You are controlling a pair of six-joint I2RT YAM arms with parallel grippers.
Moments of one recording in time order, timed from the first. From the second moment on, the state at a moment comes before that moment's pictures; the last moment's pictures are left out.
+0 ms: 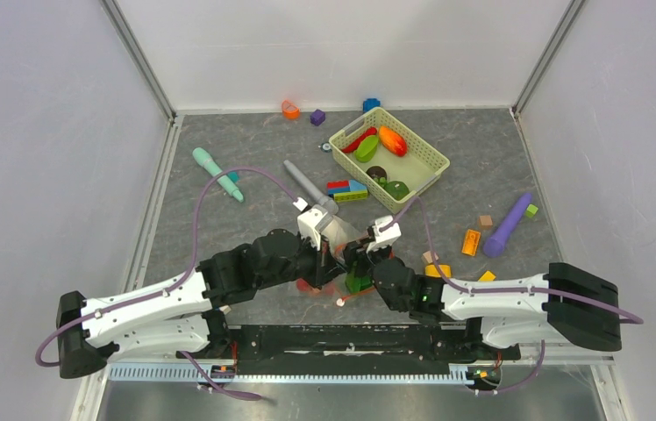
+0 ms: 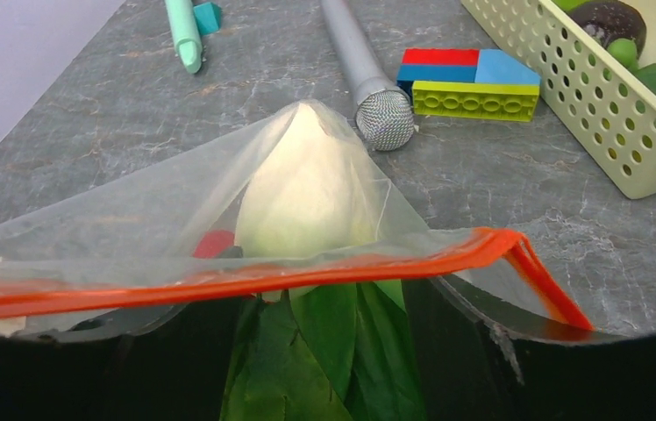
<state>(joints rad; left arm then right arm) -1.14 0.92 0.76 -0.26 -0.08 -0.57 1.29 1.23 0.46 0.54 0.79 0.43</state>
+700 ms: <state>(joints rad) -1.10 0.92 0.76 -0.31 -0.31 -0.58 1.41 1.15 0.45 0.49 0.70 0.35</state>
